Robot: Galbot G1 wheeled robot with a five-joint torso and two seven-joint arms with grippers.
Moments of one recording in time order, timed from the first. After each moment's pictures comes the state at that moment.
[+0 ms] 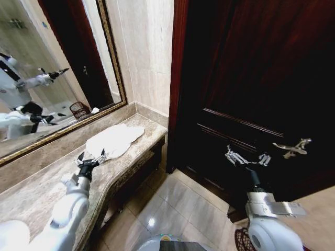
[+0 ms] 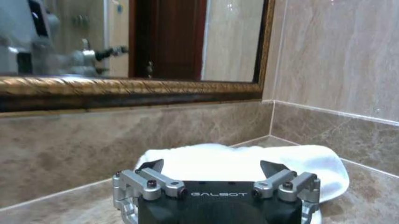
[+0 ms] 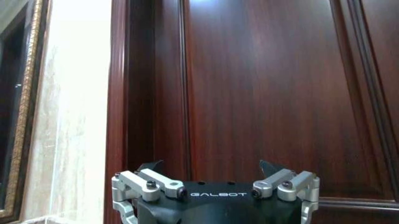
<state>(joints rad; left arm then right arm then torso) 1.46 -1.04 -0.77 -2.01 -0.68 0.15 -0.24 -1.72 1.26 0.66 2.48 0.33 0.11 0.20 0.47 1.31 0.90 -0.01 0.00</state>
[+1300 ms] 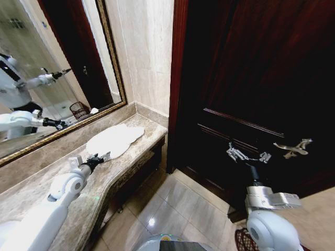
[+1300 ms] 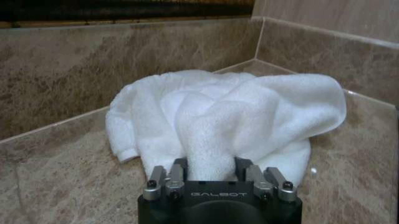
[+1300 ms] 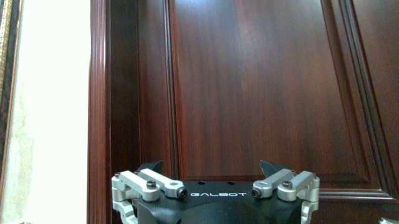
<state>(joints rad) 1.38 -0.87 -0.75 -1.90 -0.90 0.47 -0.16 -1.64 1.25 0.64 2.45 0.35 0.05 0.27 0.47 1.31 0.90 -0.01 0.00</state>
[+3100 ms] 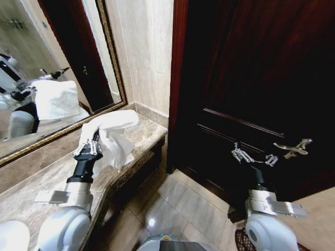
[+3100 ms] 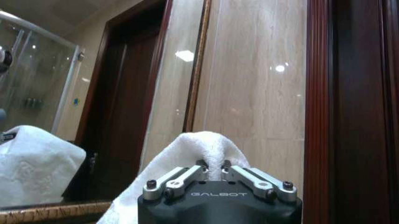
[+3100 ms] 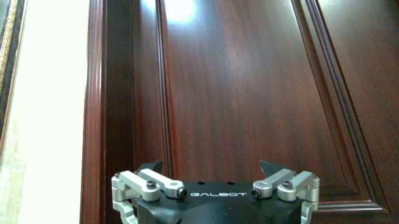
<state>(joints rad) 1.73 -1.31 -0.76 -2.51 -0.45 -0.09 -0.10 -1.67 1.32 0.65 2.43 0.31 0.19 0.22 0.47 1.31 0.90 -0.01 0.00</state>
